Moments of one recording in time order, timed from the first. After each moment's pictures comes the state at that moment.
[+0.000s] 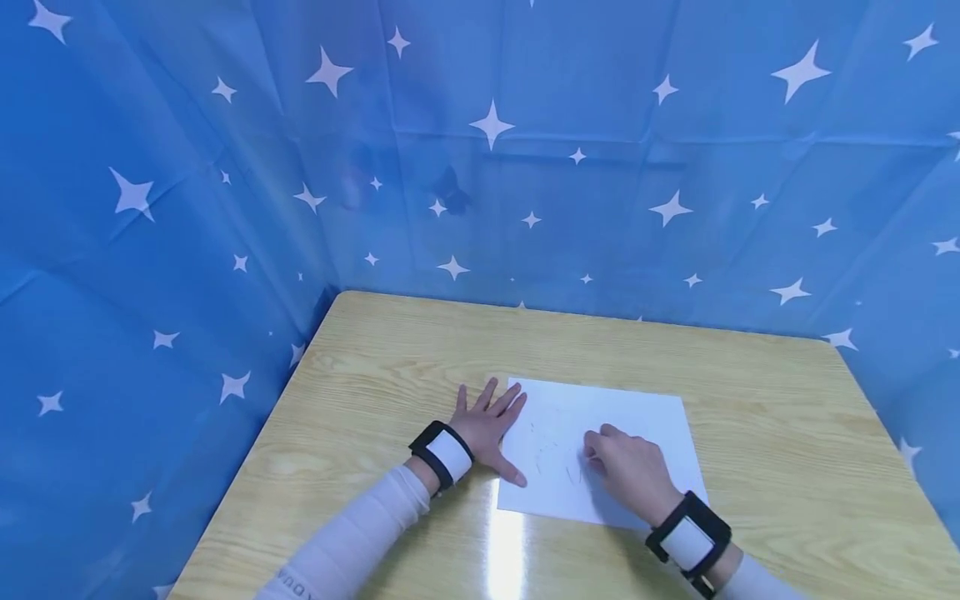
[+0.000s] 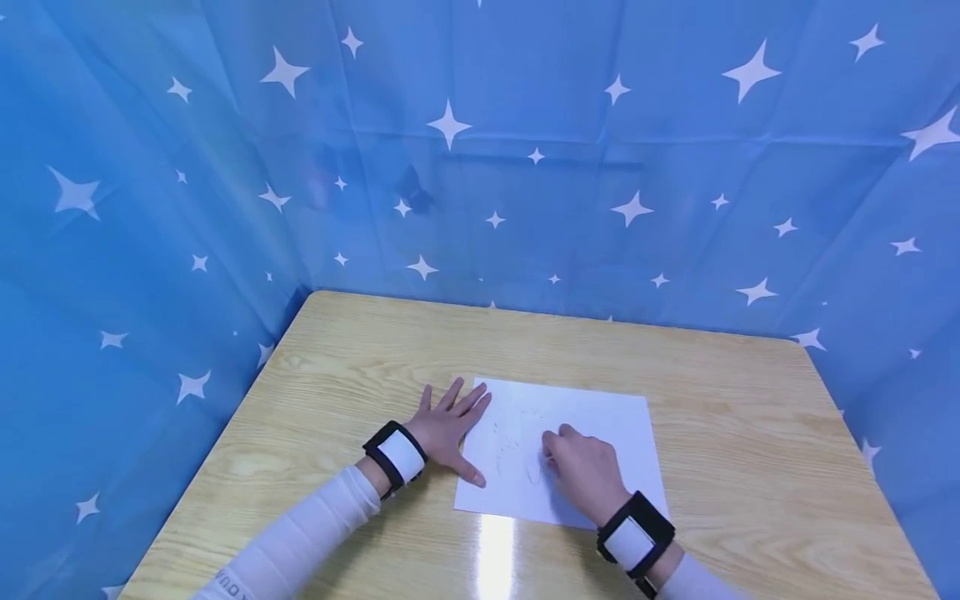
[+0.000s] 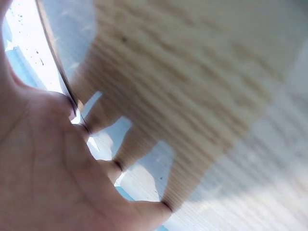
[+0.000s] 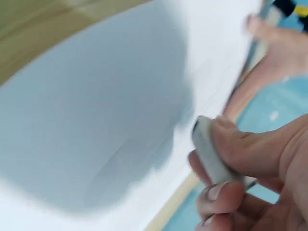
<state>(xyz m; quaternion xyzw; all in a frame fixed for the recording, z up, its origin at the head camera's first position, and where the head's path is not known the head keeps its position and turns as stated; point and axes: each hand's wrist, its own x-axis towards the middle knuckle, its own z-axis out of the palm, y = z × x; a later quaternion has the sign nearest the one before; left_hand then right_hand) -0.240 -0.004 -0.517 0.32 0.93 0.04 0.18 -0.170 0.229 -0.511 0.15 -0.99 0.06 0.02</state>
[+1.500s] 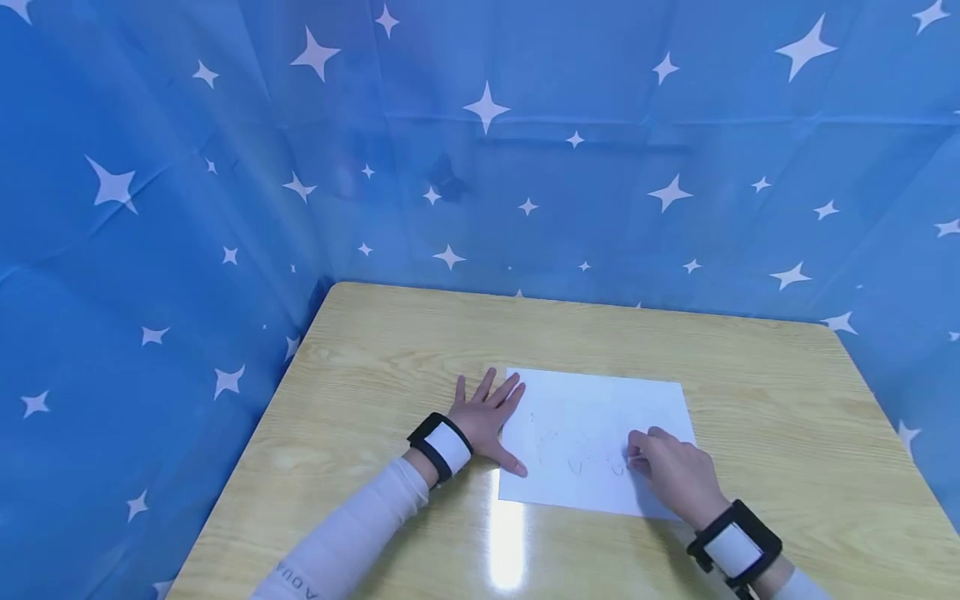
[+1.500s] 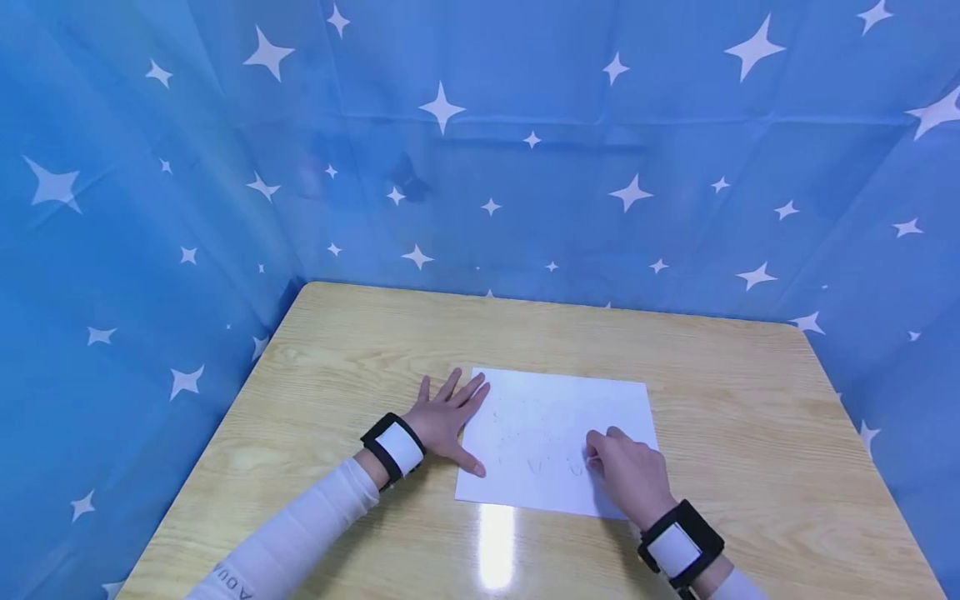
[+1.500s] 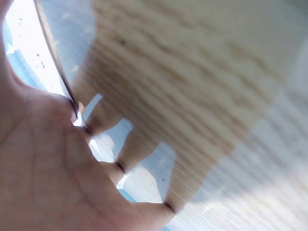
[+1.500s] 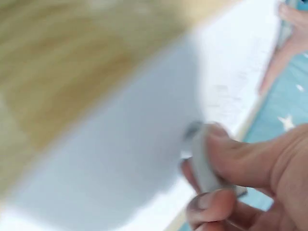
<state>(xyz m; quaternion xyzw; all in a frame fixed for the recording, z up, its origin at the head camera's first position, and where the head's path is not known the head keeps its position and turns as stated) -0.240 -0.003 -0.517 0.32 0.93 0.04 0.18 -0.153 0.282 -0.515 0.09 -0.99 0.07 0.00</state>
